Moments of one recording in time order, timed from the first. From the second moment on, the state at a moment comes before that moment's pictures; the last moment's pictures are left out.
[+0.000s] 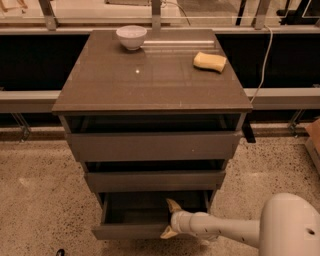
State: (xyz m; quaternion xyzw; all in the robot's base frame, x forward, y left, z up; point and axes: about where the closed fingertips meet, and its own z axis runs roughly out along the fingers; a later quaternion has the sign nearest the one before) arm 0.551 -0.045 0.204 -0.63 0.67 0.06 0.38
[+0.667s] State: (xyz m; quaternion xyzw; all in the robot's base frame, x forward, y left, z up) arm 0.496 -0.057 0.211 -0.63 0.65 0.10 0.42
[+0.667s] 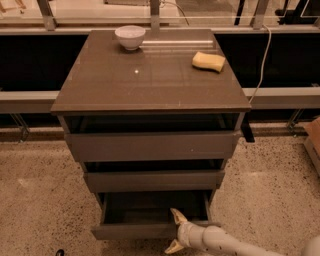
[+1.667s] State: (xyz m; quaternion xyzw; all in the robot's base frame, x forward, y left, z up) arm 0.455 -0.052 0.214 -0.66 0.55 0.19 0.47
